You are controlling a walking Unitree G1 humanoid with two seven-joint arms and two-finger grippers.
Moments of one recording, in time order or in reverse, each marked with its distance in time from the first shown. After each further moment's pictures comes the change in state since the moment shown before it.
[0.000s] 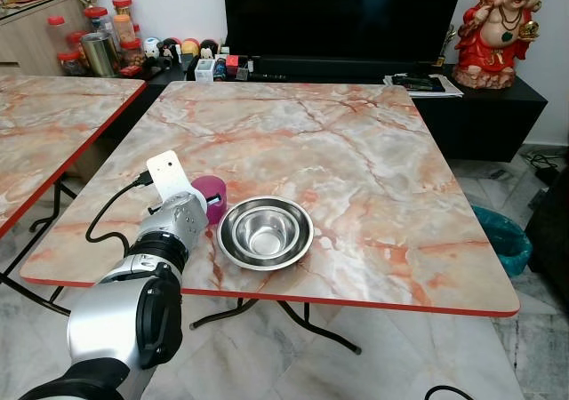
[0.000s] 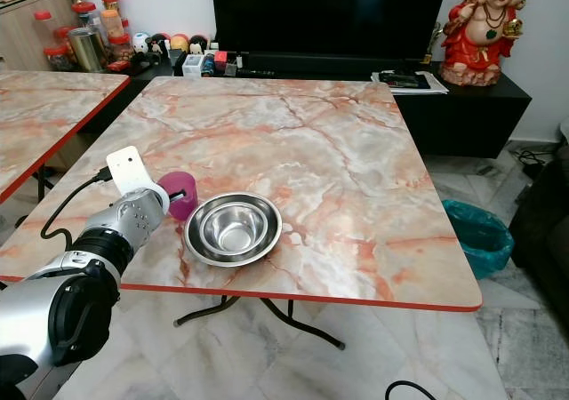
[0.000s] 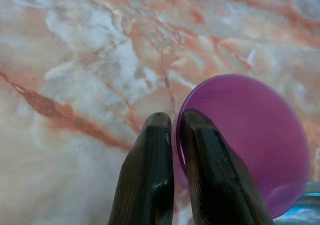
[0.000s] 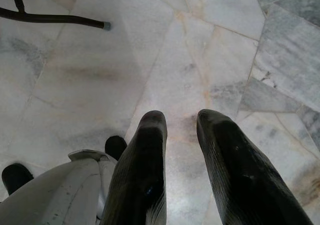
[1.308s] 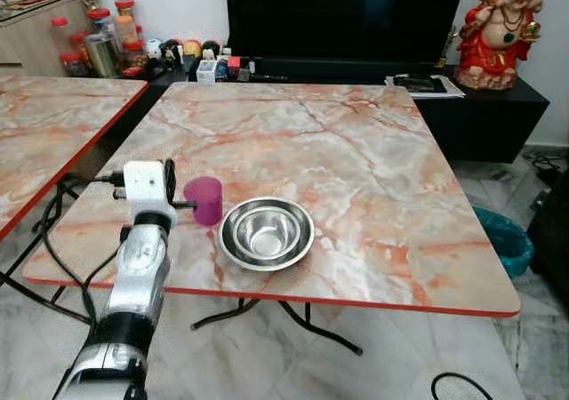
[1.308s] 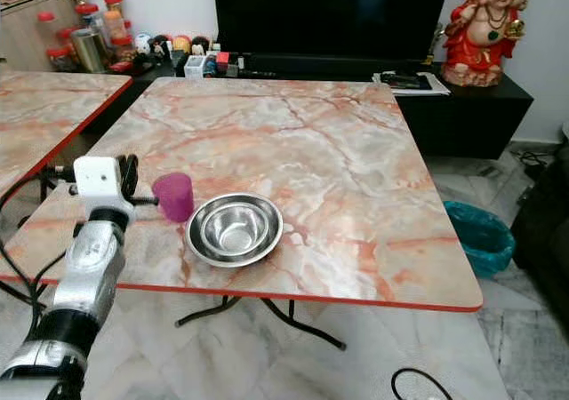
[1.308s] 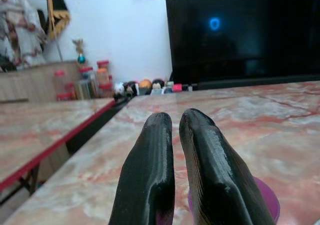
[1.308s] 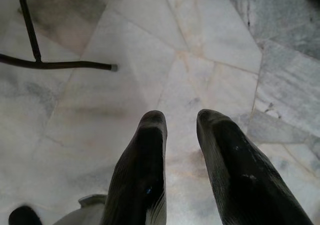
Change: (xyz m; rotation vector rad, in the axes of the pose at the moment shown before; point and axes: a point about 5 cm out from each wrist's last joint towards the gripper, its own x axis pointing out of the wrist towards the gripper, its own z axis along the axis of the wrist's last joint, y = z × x) left arm -0.044 0.051 -0.004 0.416 -0.733 -0.297; right arm 0.001 0.000 0.022 0.051 -0.154 0.004
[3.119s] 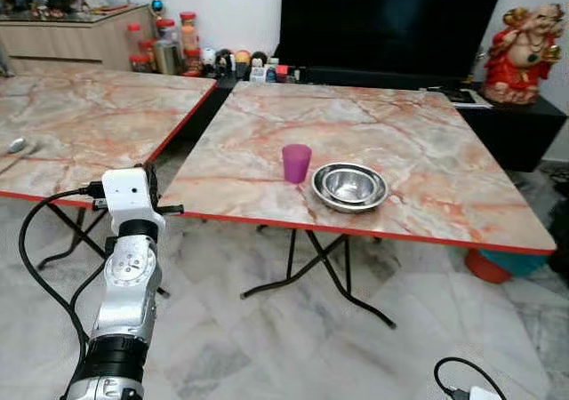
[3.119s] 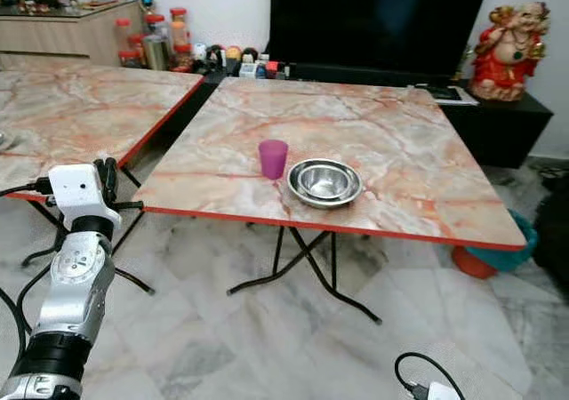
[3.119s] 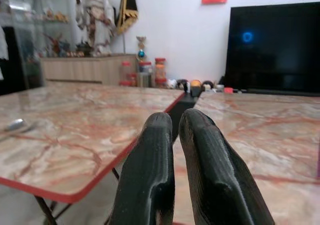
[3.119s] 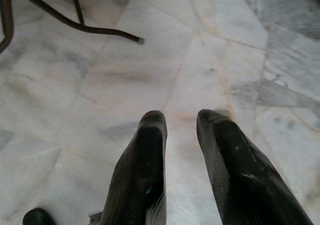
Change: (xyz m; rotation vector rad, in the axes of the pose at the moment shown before) left arm -0.009 0.011 0.007 -0.050 0.049 0.120; right arm 0.008 0.000 0.017 0.010 -0.009 -0.002
